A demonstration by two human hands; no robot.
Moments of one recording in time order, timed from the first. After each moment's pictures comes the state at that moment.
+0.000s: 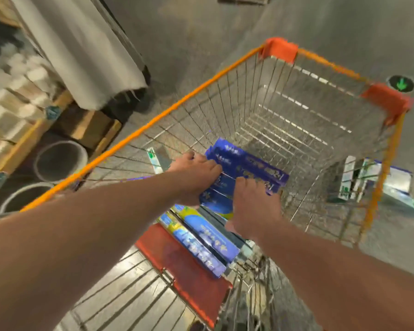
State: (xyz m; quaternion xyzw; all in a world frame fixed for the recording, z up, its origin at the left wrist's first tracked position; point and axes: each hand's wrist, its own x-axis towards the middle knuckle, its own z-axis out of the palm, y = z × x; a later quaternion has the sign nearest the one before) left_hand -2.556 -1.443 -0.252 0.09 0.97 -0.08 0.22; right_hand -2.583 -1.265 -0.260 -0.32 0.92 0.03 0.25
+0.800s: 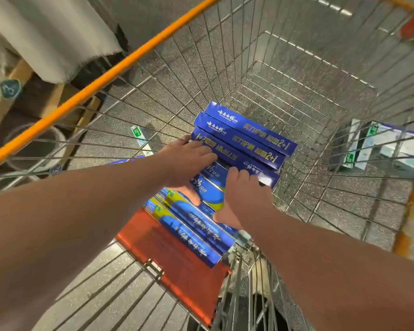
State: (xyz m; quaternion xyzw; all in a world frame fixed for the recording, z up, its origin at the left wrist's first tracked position) left_hand -2.566 -1.465 -0.341 0.17 0.94 -0.06 0.29; right_hand -2.570 -1.272 -0.348 -0.24 0.92 -0.02 0.30
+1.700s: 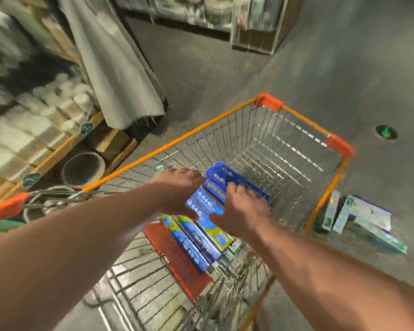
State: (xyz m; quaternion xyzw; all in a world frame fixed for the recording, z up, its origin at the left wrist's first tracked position) left_hand -2.505 -1.423 -0.118 0.00 0.97 -0.05 0.24; right_hand -2.579 -1.245 -0.148 -0.34 0.91 -0.04 0.22
